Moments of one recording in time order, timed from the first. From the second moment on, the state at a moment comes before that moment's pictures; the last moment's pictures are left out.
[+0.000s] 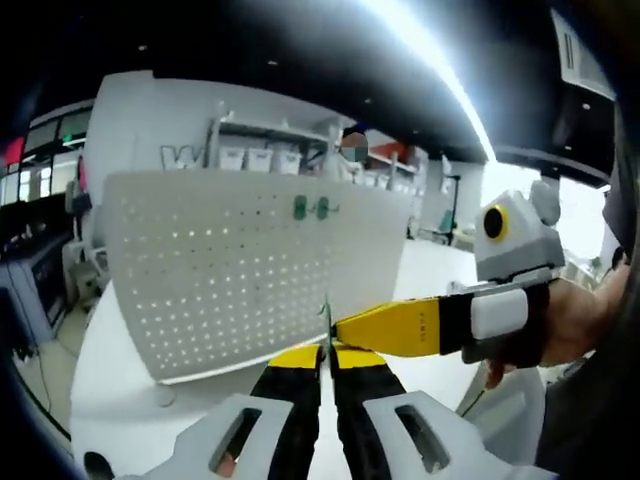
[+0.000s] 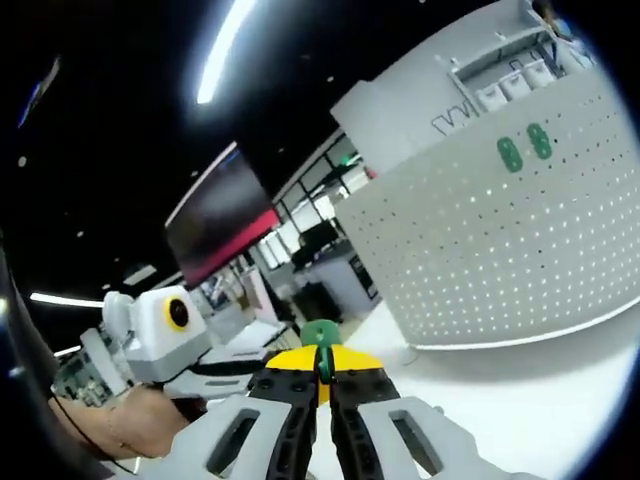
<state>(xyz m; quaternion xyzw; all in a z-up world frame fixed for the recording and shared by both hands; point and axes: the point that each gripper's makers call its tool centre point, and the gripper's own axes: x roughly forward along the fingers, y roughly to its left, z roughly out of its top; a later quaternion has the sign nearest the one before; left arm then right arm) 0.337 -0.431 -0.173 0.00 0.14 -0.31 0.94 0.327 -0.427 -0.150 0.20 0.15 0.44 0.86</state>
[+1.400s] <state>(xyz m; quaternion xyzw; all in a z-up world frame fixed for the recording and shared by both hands) 0.334 -0.423 -0.173 -0.03 0.13 -0.30 0.94 0.381 -0.488 -0.151 0.05 0.09 0.38 0.92</state>
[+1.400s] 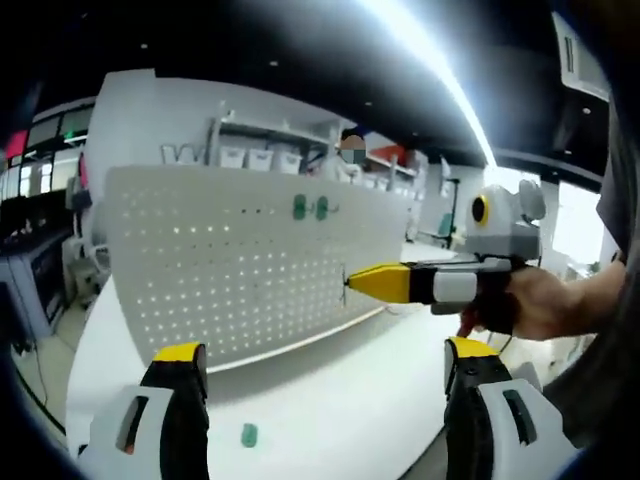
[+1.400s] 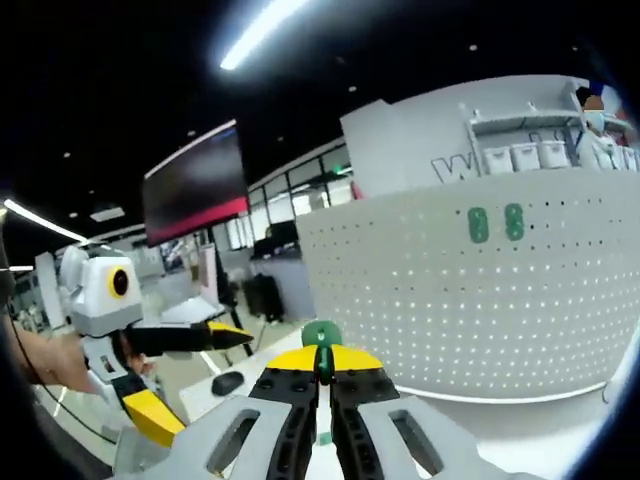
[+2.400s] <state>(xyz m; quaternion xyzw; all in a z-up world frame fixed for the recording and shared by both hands) 0.339 -0.403 -0.184 -0.04 0.15 -0.27 0.95 0.505 -0.608 -0.113 0.04 0.00 0.19 0.98</state>
